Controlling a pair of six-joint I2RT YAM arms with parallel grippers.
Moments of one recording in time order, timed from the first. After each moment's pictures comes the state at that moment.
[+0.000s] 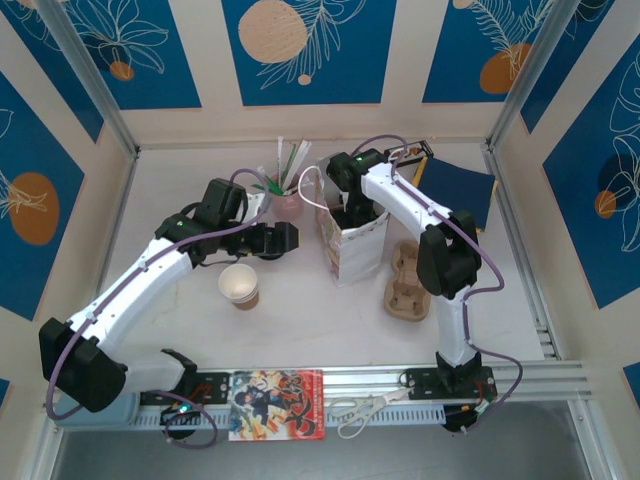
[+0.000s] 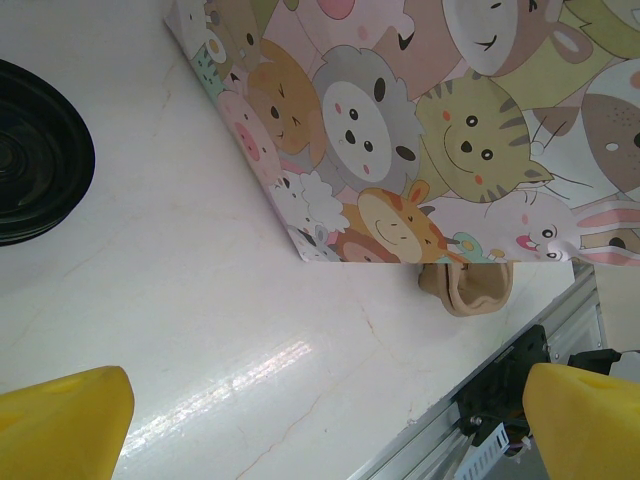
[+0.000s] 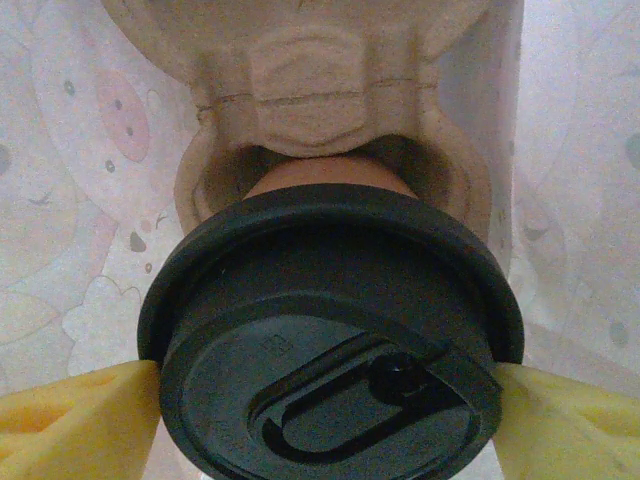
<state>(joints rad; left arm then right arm) -0.51 1.26 1.15 -0.75 0.42 -0.52 0.55 2.06 1.88 -1.46 -0.11 0.43</state>
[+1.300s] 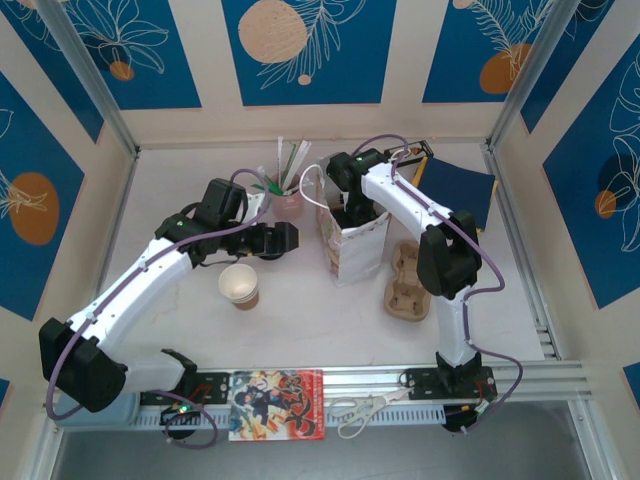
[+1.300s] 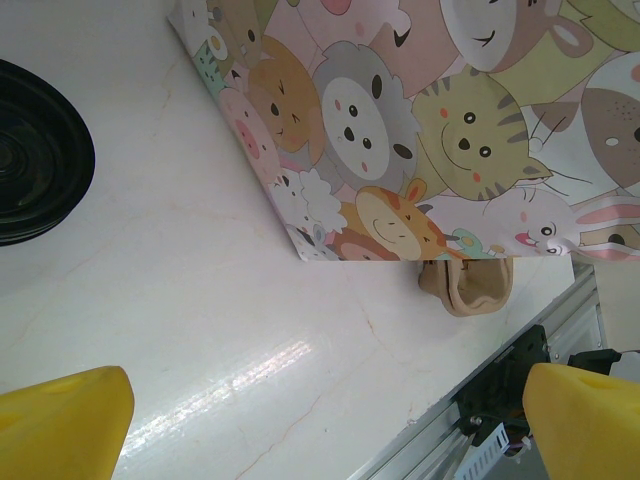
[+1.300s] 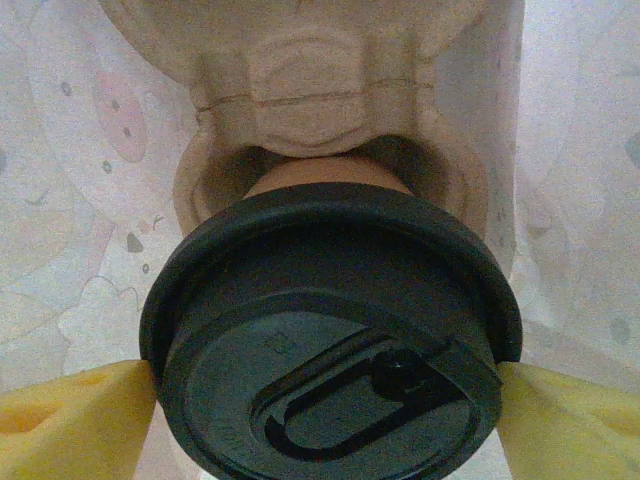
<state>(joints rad) -0.51 1.26 1.15 -0.75 0.42 -0.52 0.55 2.06 1.88 -1.47 -0.11 0.45</state>
